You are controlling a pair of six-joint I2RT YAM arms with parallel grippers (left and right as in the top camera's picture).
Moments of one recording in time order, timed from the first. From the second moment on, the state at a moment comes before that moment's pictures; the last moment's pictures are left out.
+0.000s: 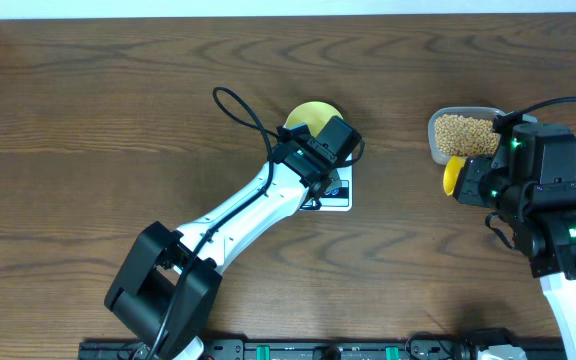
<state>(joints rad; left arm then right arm) -0.71 1.79 1.28 -0.76 -0.19 -1.02 0.11 1.05 1.08 -0.90 -0.02 0.31</state>
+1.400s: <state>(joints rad) -0.77 1.92 1.28 -0.71 -0.23 -1.04 0.11 1.05 1.08 -0.91 -0.02 0.28</state>
